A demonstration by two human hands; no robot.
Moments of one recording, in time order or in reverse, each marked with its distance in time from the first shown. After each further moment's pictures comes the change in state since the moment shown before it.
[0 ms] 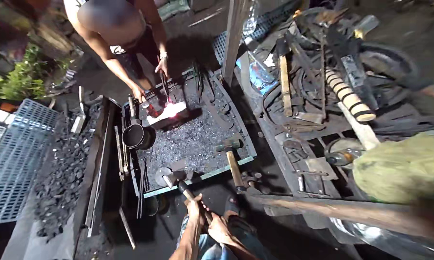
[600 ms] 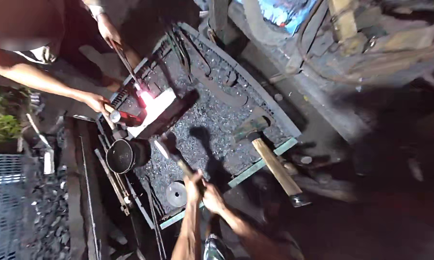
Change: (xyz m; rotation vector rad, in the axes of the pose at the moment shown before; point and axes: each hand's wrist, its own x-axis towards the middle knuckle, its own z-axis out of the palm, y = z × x) left_hand 0.225 0.149 0.039 0.431 -0.418 0.363; right_hand 0.248 -0.146 -0.009 0.535 0.215 -0.251
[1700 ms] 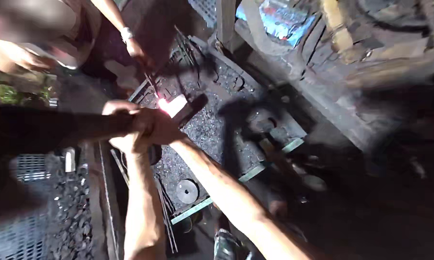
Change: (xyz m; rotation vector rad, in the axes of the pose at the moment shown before) left_hand -0.029 0.367 0.059 0.200 -0.436 1.117; right_hand 0.072 -0.335 -0.095 0.023 0.264 -0.919
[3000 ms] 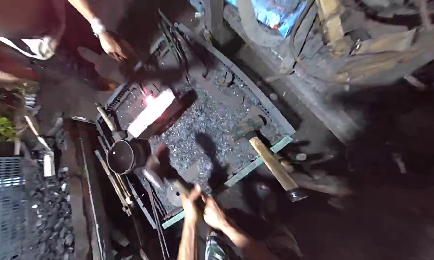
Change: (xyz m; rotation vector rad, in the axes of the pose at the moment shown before) left_hand -0.328 -0.098 0.069 -0.279 0.478 -1.084; right_hand -0.349 0.084 0.039 -0.069 -0.391 0.988
